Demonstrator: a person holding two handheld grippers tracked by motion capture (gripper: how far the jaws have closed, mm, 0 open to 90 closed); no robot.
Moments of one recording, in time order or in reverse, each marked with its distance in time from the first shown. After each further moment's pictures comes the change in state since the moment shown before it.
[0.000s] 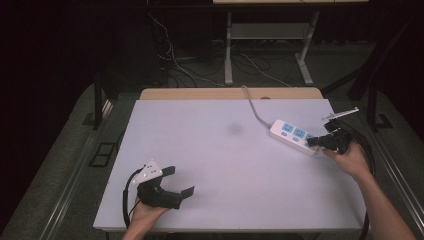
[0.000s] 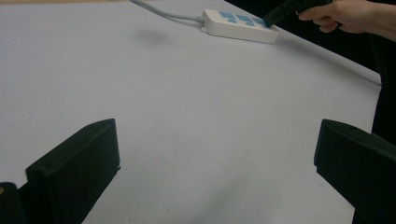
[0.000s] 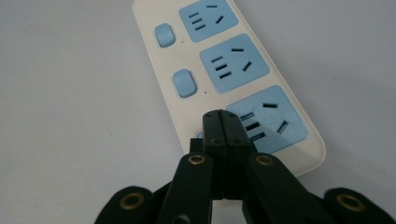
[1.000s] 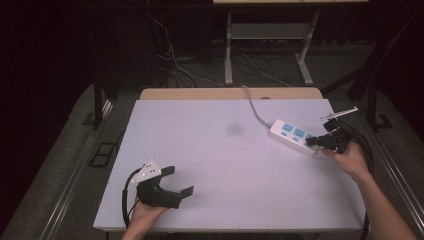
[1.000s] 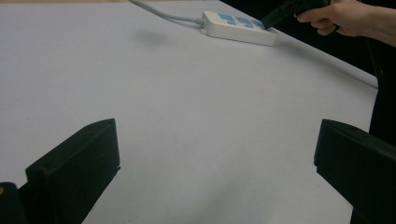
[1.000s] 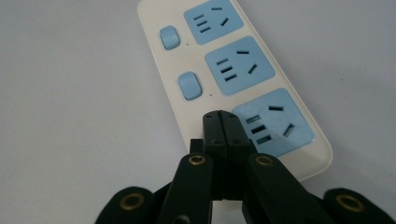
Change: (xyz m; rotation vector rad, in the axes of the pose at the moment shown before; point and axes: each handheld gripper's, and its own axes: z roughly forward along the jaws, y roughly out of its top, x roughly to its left) left arm 0.002 0.000 -0.001 -0.006 -0.006 -0.010; right arm 0.002 0.003 0.001 -0.004 0.020 0.009
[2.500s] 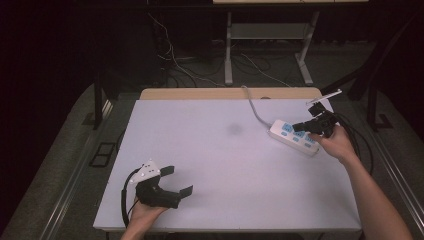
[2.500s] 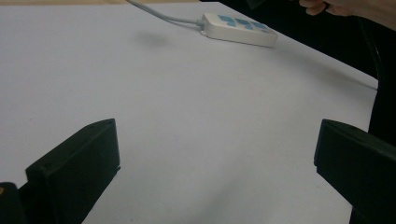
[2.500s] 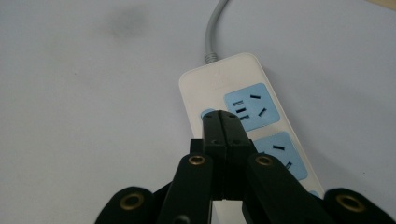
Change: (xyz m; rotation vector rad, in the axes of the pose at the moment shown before) left arm 0.001 0.000 -0.002 -0.004 -0.001 0.001; right arm 0.026 0.057 0.006 -0.003 0.019 -0.085
